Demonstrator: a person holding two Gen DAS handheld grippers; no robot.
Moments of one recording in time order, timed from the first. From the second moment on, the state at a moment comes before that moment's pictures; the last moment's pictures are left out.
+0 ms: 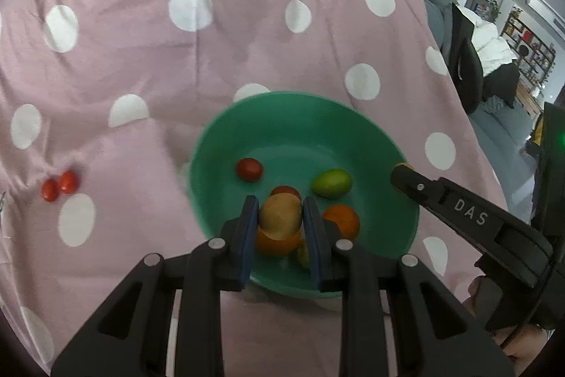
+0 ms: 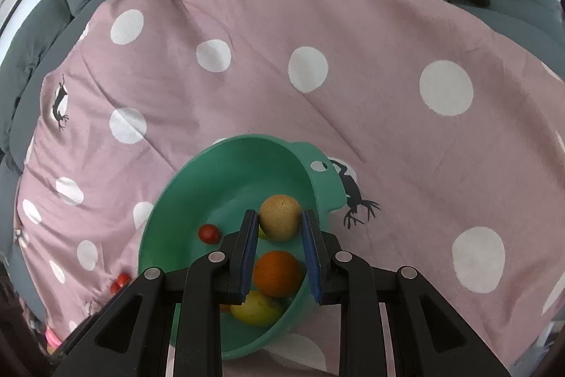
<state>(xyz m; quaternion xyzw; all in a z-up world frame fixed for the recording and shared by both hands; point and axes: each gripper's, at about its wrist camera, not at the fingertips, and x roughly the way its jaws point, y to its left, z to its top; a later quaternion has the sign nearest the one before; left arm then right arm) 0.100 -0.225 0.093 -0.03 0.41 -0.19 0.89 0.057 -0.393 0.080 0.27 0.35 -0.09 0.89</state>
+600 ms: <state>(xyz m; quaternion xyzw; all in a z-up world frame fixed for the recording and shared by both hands) 0.131 -0.052 0.097 -0.14 0.41 0.03 0.90 0.083 -0.321 0.104 0.21 0.35 0.01 0.91</state>
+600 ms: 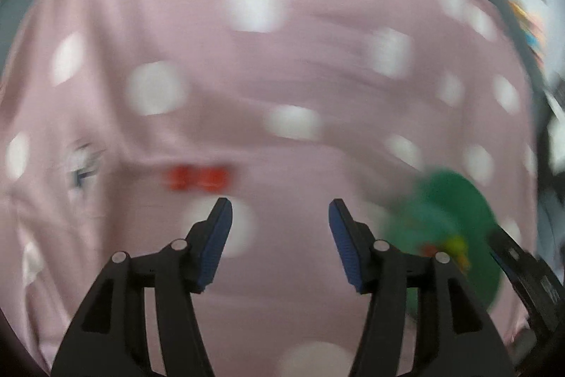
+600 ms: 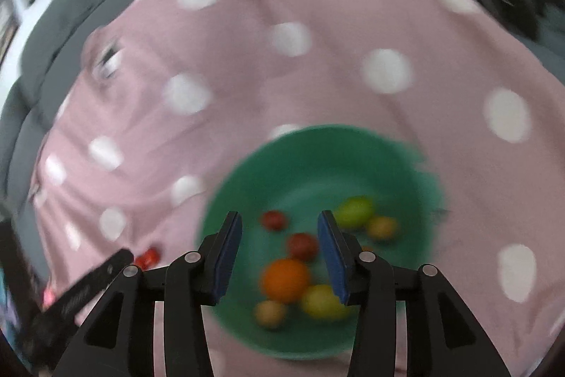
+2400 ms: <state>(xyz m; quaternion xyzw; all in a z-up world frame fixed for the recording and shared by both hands) 0.189 0.046 0.011 -0.23 0.45 0.11 0.86 0.213 -0.154 0.057 0.15 0.45 0.16 0.86</state>
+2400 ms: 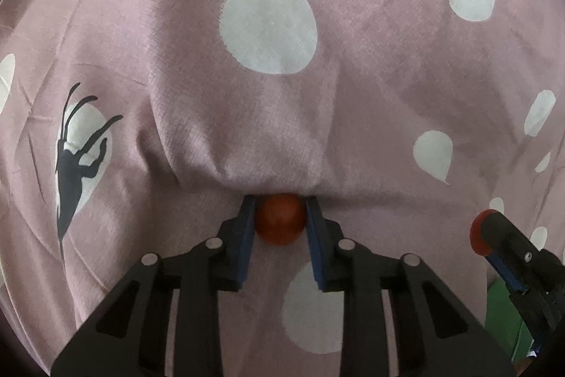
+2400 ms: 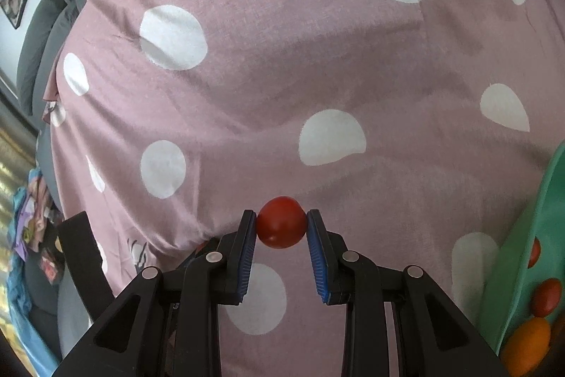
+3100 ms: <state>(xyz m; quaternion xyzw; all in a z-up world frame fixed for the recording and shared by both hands) 0.089 -0.052 0.121 -0.12 0.37 0.00 0.92 0.107 -0.239 0.104 0.13 0.38 0.08 0.91</state>
